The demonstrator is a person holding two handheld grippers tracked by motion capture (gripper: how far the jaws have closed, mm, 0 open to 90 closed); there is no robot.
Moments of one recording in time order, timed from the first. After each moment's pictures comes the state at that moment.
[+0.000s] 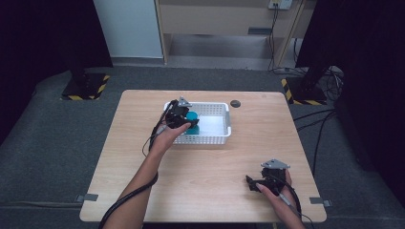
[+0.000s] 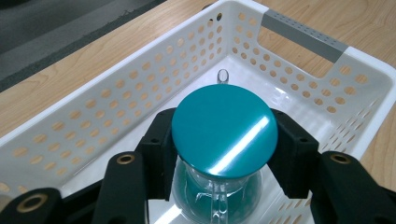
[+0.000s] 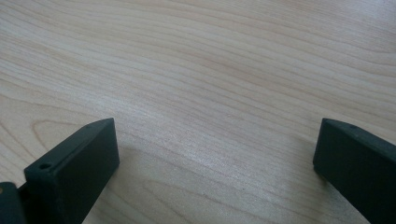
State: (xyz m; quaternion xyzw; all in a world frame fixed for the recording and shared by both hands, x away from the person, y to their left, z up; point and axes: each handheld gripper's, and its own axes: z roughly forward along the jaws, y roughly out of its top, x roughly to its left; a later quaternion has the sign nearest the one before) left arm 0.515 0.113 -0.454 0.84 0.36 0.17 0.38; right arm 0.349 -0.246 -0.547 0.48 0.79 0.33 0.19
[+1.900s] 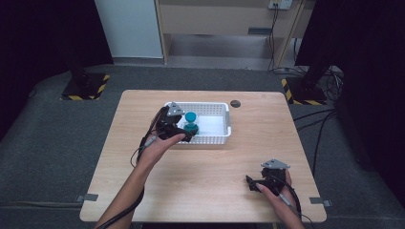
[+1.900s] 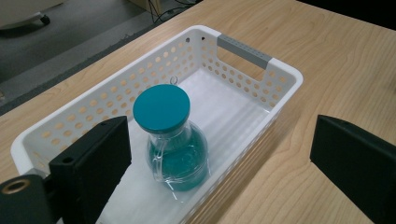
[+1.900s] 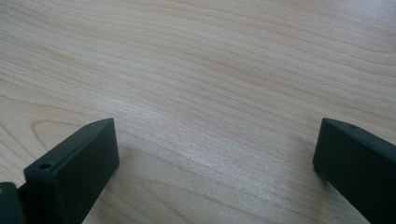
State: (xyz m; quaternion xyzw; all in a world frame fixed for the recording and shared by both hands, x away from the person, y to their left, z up) left arm 0.444 0.123 -0.415 0.83 0.33 0.19 0.41; right arm 0.349 -0.246 -0.547 0.48 0.79 0.33 0.20
